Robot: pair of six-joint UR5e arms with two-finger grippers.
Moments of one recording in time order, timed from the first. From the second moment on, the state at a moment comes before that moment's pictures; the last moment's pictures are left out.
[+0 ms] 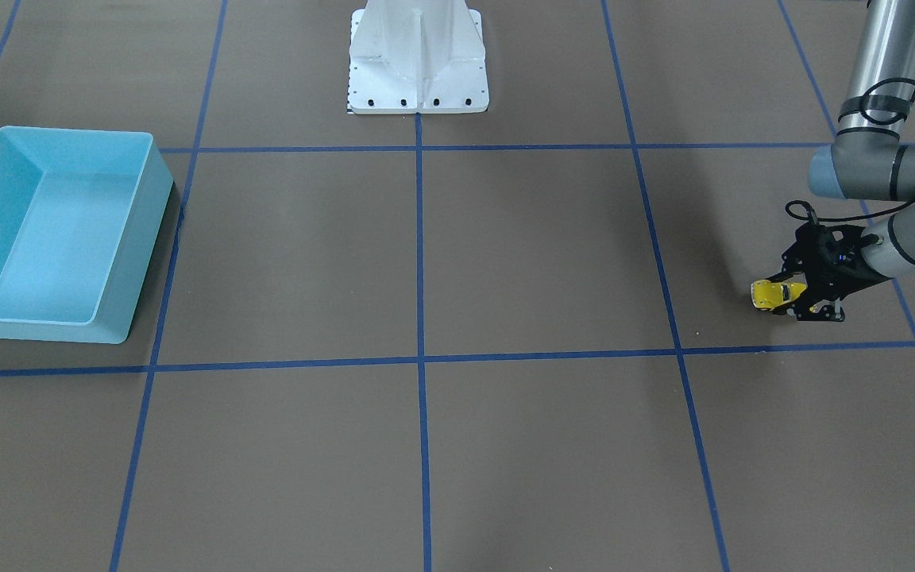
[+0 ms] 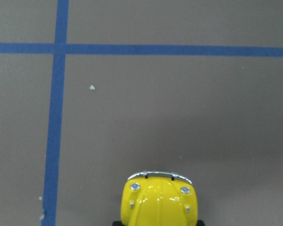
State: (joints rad) left arm -1.08 -1.76 -1.26 -2.29 -2.47 0.84; right arm 1.45 -1.47 1.35 -1.44 2.23 0.27
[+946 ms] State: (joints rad) left arm -1.17 -1.74 -1.15 -2.29 -2.50 1.04; right arm 1.45 -1.46 1.35 -1.44 2.23 0.27
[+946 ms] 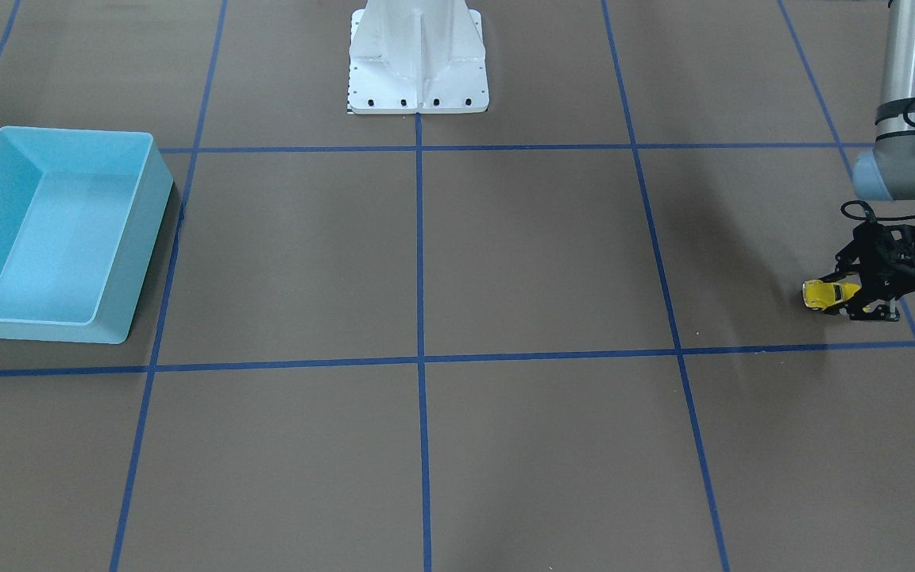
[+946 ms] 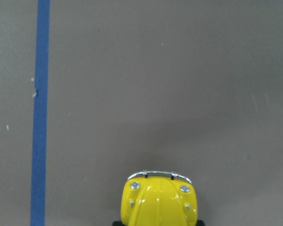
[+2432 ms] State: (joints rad) left arm -1.27 -1.71 -1.05 -2.32 -2.54 1.16; right arm 1.45 -1.45 1.35 -1.44 2.23 0.27
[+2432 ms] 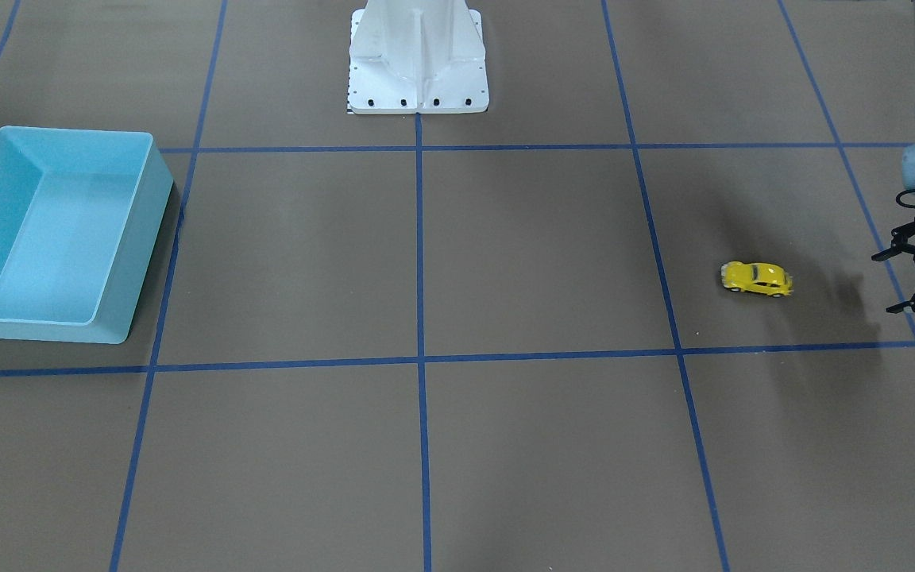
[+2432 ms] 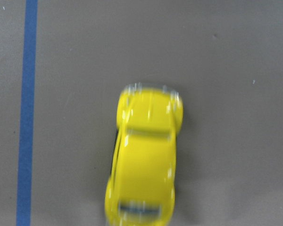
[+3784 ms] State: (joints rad) left arm -1.27 -1.73 -1.22 -2.32 -2.57 0.56; right arm 1.45 -1.45 1.36 -1.44 2.23 0.27
